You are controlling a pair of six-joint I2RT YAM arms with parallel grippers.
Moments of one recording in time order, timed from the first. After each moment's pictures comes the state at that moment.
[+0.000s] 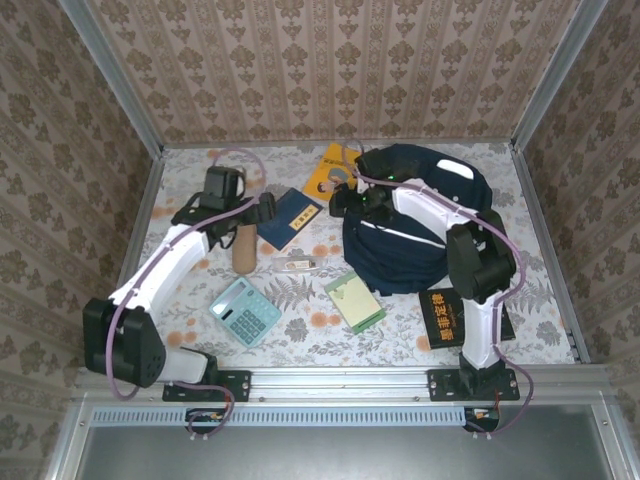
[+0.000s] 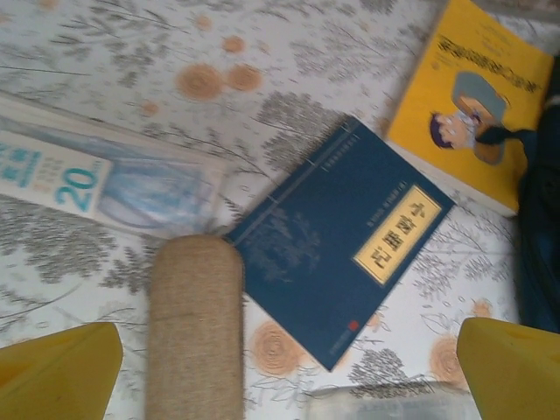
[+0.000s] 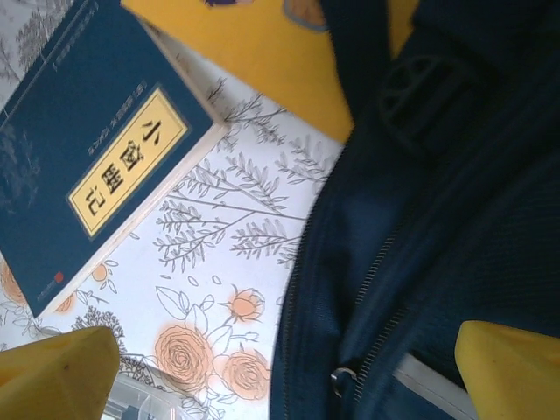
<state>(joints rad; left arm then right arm) -0.37 1.39 1.11 -0.50 -0.04 -0.35 0.41 1.99 1.58 -0.62 -0.14 0.43</state>
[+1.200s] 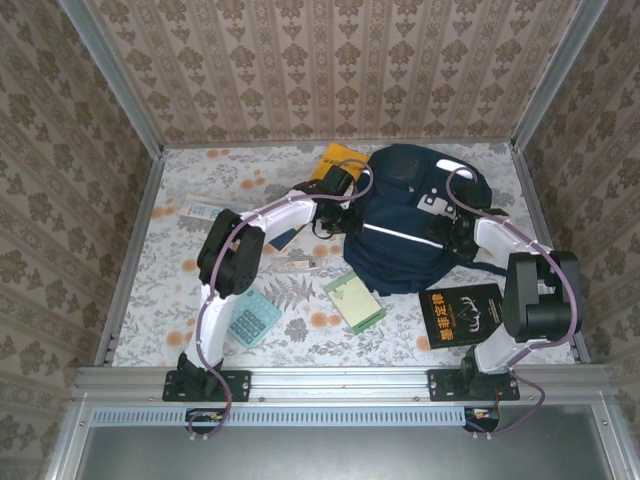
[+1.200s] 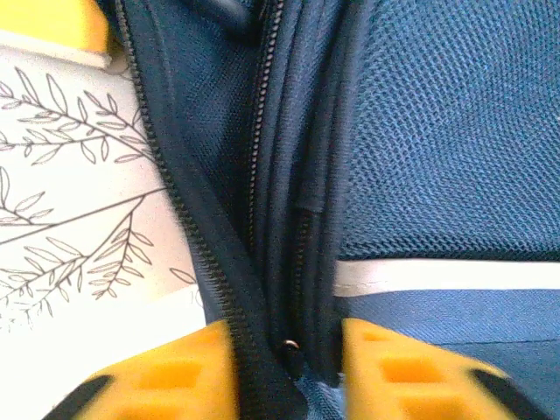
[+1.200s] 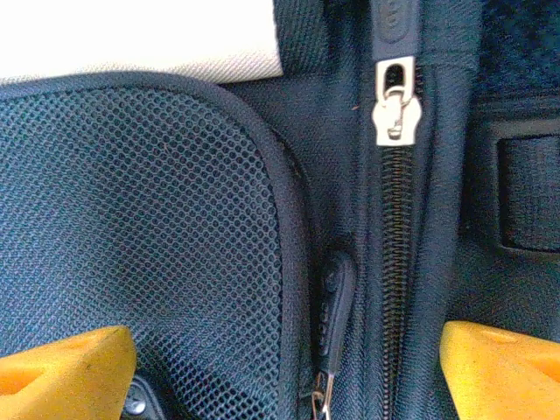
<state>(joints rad) -0.70 2.21 1.71 -0.57 0.26 -0.52 -0.02 1.61 0.97 -0.53 -0.06 0.58</state>
